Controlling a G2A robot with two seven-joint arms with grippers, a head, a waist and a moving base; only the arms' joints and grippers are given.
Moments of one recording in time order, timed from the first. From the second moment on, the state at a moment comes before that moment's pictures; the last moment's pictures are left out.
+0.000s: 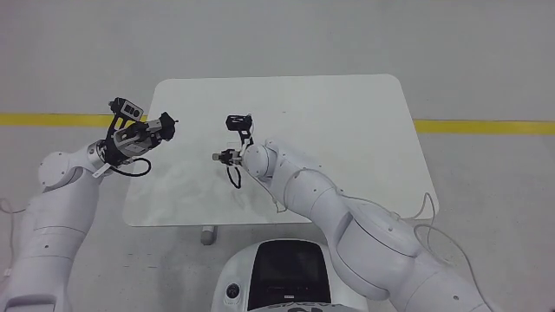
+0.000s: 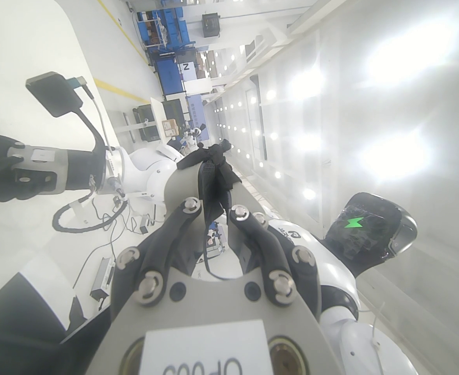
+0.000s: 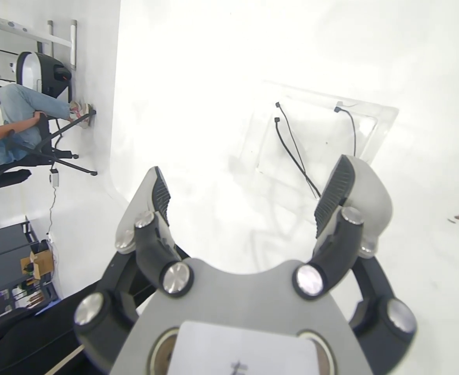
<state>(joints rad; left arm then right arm) 1.20 -0.91 -1.46 -1.12 -0.91 -0.28 -1.39 -0.61 -1.96 0.50 -0.26 -0.30 0.09 0.43</state>
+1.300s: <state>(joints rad) 1.20 -0.91 -1.46 -1.12 -0.91 -0.28 -1.39 -0.61 -1.94 0.58 -0.26 -0.36 0.12 0.47</state>
